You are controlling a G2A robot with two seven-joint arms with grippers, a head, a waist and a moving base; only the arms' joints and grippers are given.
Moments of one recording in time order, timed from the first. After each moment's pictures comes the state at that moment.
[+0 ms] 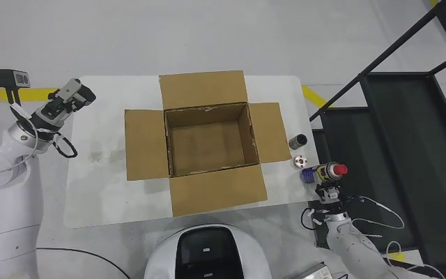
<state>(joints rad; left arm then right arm) 1.10 -1.07 -1.68 -1.45 -0.29 -0.47 -0.91 -1.36 -1.08 1.10 -0.49 -1.00 -0.51 -1.31</state>
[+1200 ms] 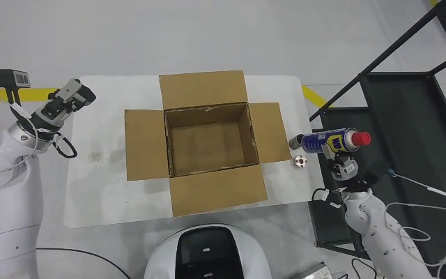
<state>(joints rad) 1.10 -1.07 -1.68 -1.45 -0.29 -0.47 -0.91 -1.70 -0.91 1.53 -1.40 -1.03 -0.60 -0.94</state>
